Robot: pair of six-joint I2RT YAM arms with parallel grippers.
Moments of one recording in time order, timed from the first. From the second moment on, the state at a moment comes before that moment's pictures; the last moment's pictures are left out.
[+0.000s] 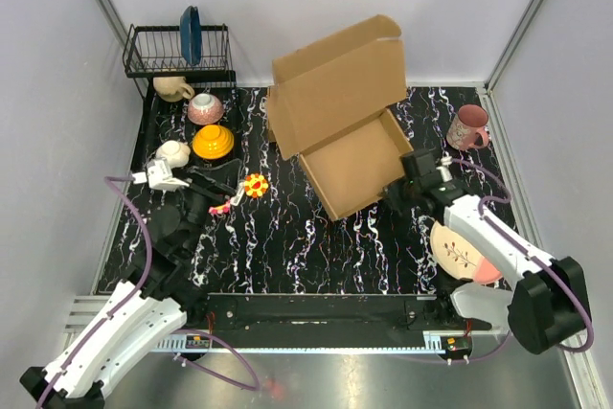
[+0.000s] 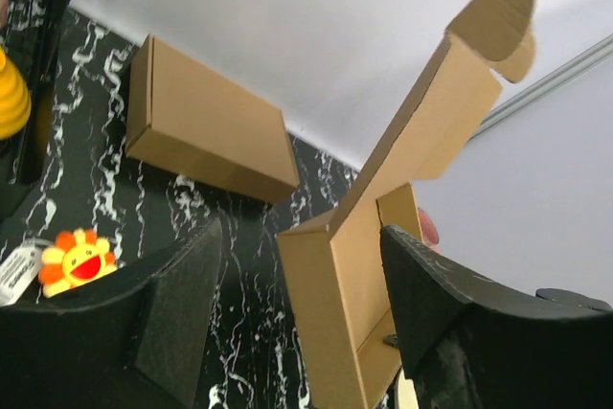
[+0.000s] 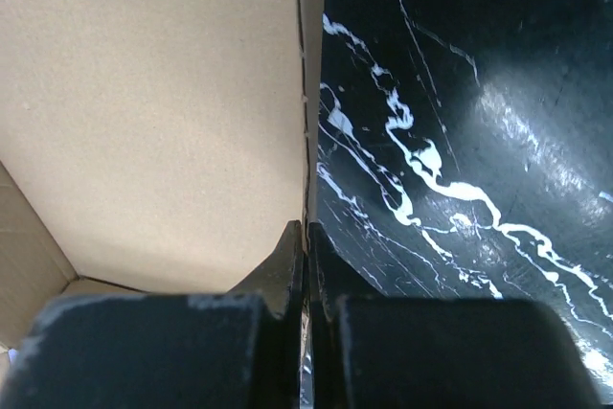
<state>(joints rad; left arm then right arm) -0.59 0.43 0.52 0.00 -0.39 -0.76 0.35 1.17 0.81 -0.54 0.05 1.37</state>
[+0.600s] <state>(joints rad) -0.62 0.47 0.43 -0.04 -0.45 -0.82 0.65 1.59 0.90 -0.43 0.26 1.83</state>
